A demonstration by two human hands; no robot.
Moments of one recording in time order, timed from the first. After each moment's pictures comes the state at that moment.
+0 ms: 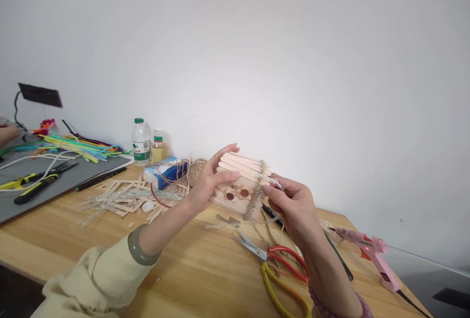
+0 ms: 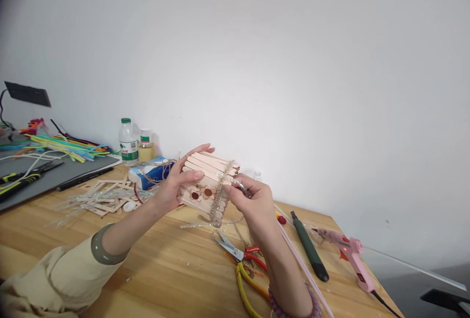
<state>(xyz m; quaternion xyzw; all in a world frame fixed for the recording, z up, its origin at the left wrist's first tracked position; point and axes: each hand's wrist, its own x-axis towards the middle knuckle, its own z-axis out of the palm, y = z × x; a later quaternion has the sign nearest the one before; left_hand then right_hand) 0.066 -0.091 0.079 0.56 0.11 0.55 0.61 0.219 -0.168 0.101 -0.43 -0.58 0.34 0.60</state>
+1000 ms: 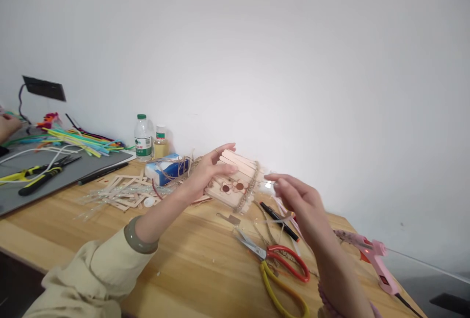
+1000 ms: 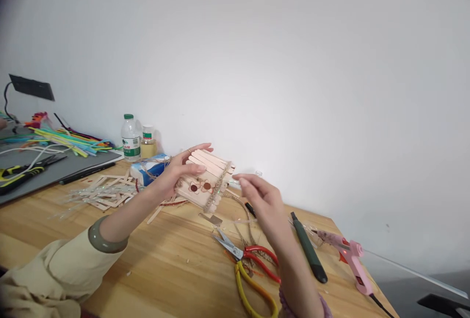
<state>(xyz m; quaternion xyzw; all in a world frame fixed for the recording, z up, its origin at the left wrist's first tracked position) 0.053 -0.078 0.086 0.58 0.19 0.51 0.60 0.242 -0.172 0.102 -0.53 -0.64 0.17 0.53</state>
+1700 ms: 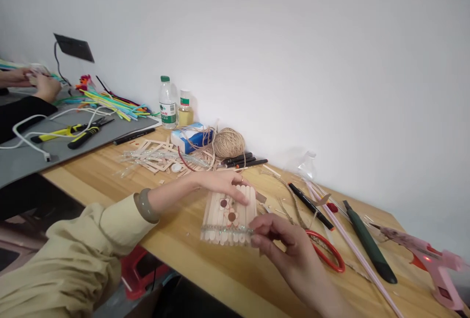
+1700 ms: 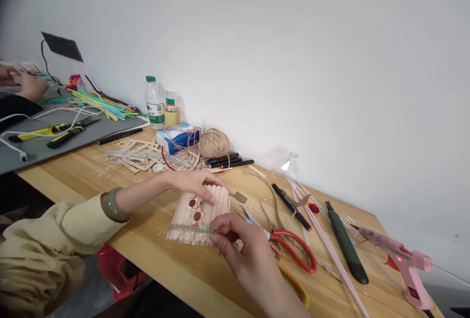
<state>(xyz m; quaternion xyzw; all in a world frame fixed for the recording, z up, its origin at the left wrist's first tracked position) 0.014 -0.049 0.010 0.80 0.21 0.11 0.56 0.189 -0.192 0.021 -0.50 -0.71 0.37 0.33</state>
